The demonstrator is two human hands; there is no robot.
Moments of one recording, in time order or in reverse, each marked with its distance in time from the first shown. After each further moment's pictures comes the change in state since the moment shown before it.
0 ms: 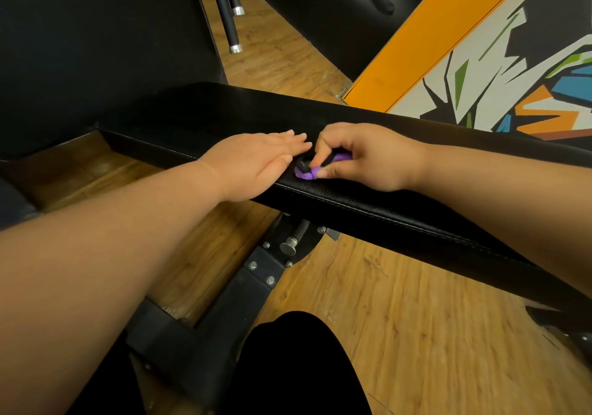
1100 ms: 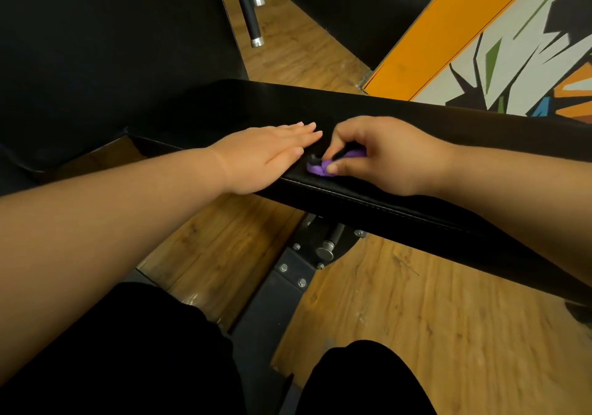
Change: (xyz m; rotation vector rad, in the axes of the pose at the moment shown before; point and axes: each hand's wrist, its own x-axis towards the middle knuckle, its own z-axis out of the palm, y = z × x) left_hand -0.005 -0.053 -0.009 -0.059 -0.132 -0.028; right_hand 0.036 -0.025 0.023 -0.037 0.077 0.096
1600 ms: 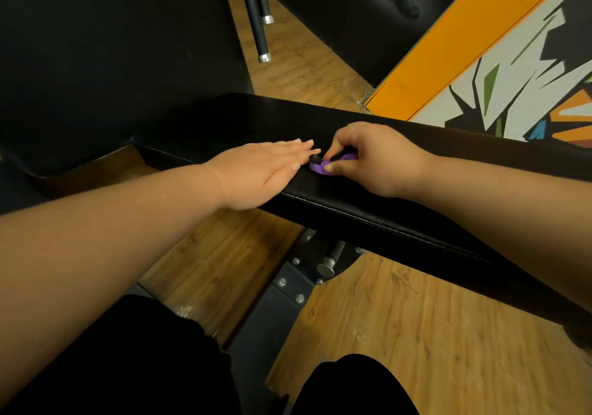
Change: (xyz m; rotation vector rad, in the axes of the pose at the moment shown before) left_hand -0.006 -0.011 0.000 0.069 -0.008 -0.019; right_hand 0.029 0.002 0.002 -0.091 0.080 0.087
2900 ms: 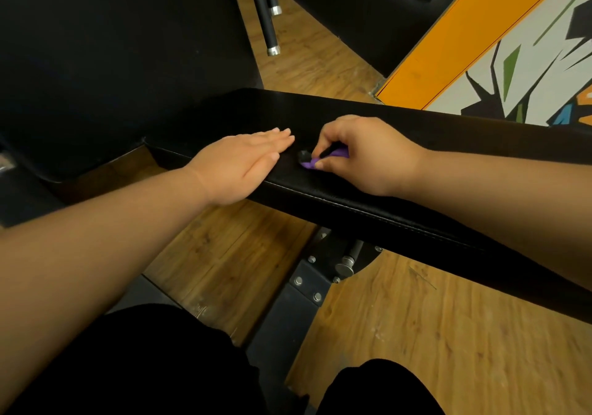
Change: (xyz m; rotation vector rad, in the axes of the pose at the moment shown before) left_hand -0.018 -0.040 0.002 0.002 0.137 -0.078; right_hand 0.022 -0.013 0.019 0.026 -0.003 -0.112
